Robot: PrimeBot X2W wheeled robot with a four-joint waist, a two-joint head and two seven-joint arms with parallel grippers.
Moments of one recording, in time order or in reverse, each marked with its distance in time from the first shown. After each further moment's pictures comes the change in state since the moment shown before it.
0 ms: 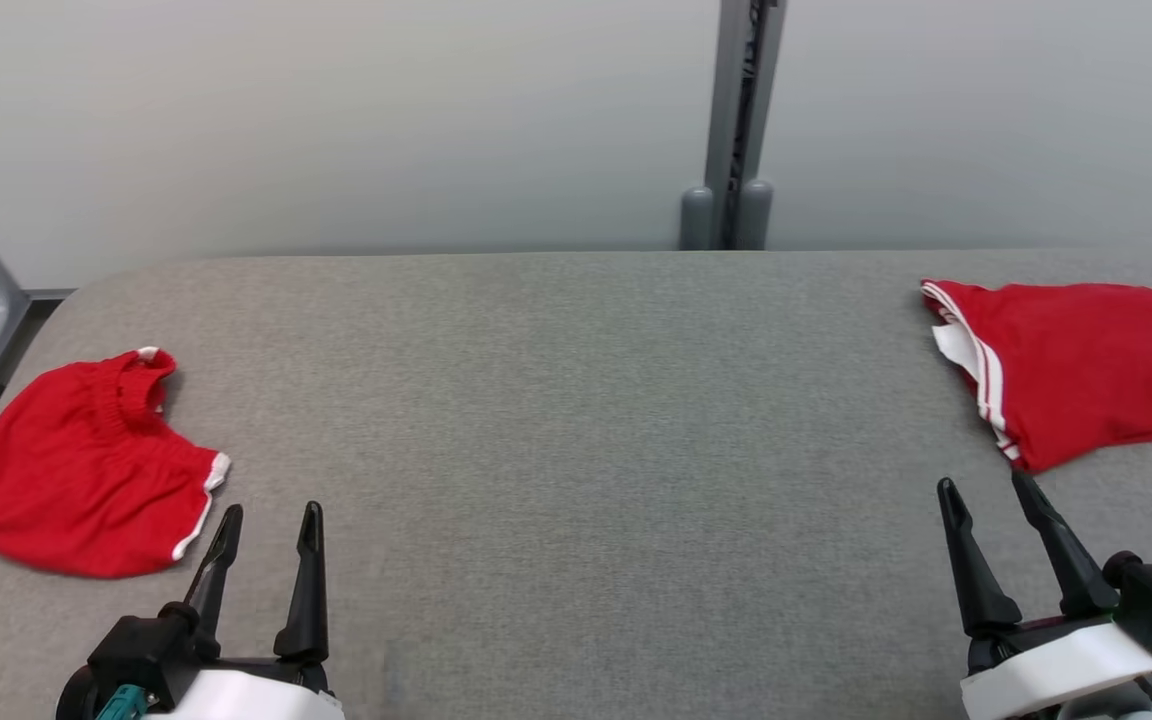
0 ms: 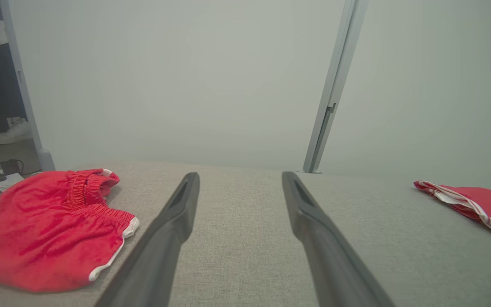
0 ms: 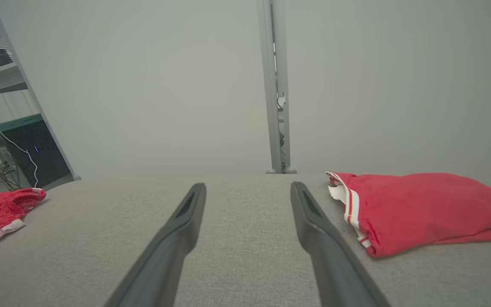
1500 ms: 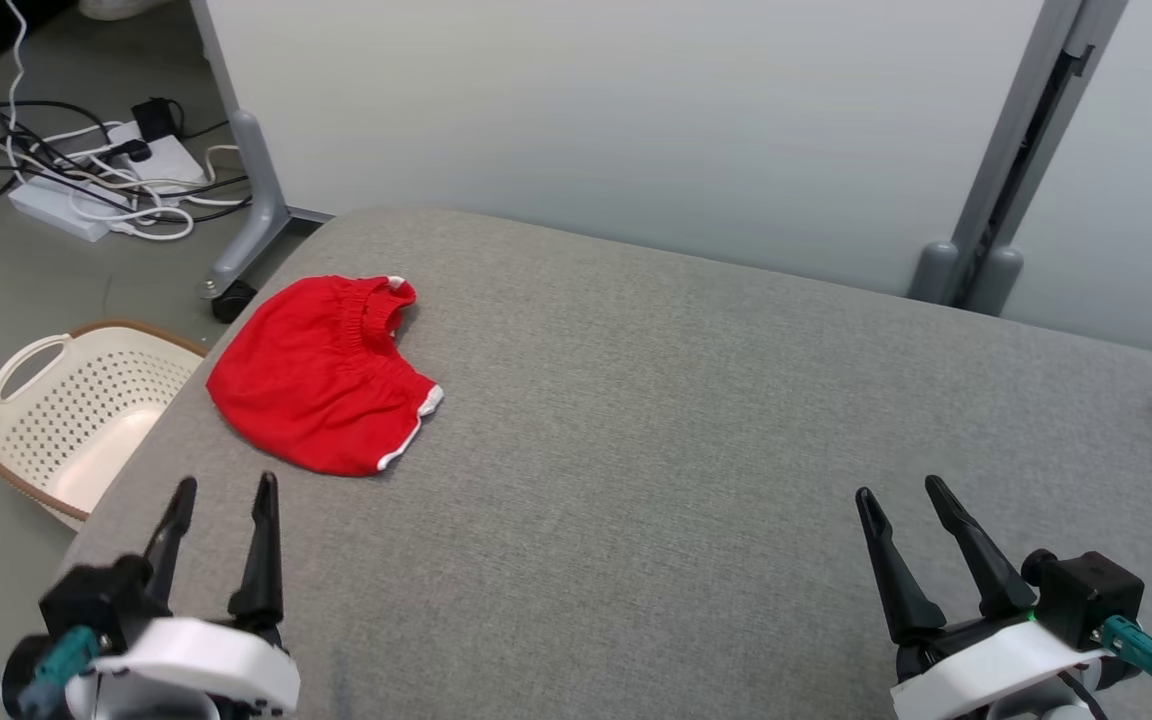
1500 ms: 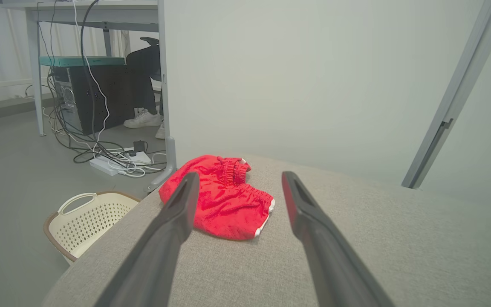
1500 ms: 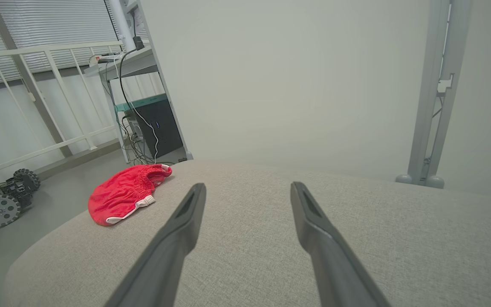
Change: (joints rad) left arm -0.023 0.059 0.013 -0.021 -0.040 0.036 0.095; right arm -0.039 0.041 0.110 0.045 0.039 0.000 0.000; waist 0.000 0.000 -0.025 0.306
